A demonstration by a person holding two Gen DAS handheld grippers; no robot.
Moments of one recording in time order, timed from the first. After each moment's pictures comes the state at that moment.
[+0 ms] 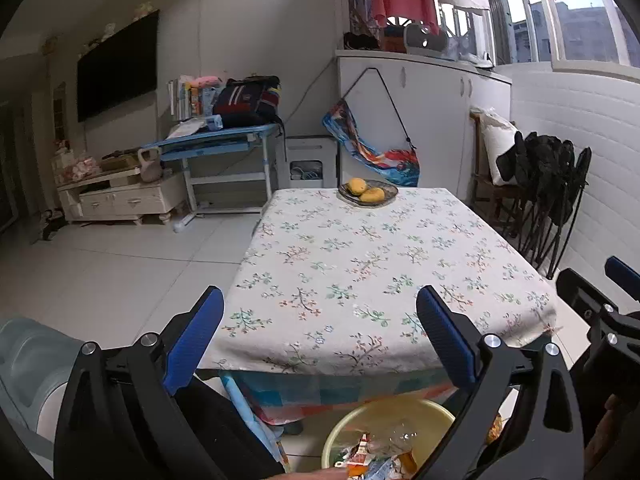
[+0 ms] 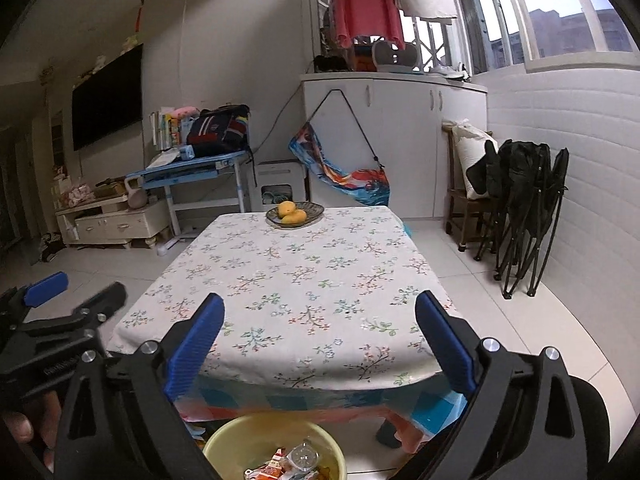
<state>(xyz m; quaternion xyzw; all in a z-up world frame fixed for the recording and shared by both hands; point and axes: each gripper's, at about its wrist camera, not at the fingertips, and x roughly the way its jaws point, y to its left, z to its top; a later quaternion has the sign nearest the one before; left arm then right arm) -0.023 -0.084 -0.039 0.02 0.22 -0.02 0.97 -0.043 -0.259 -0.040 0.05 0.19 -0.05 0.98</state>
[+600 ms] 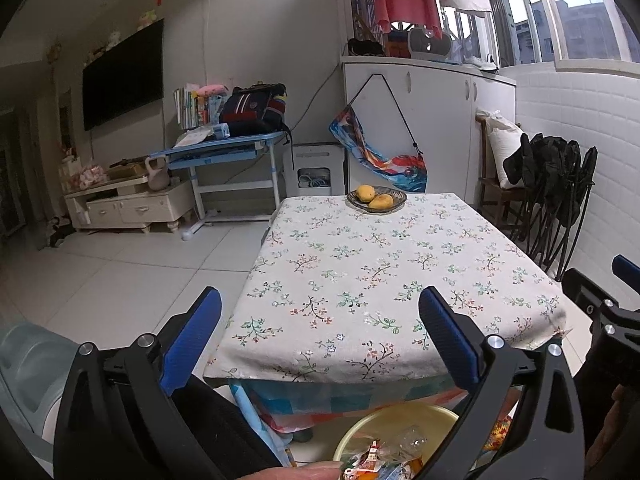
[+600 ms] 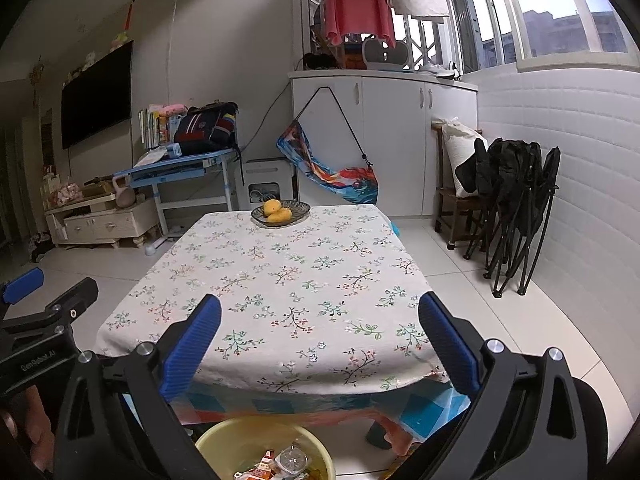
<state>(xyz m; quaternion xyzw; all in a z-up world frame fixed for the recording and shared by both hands) -0.021 -0.083 -0.037 0.03 0.21 -0.01 0.98 -0.038 -0.258 -0.042 0.04 0.20 -0.06 0.98</state>
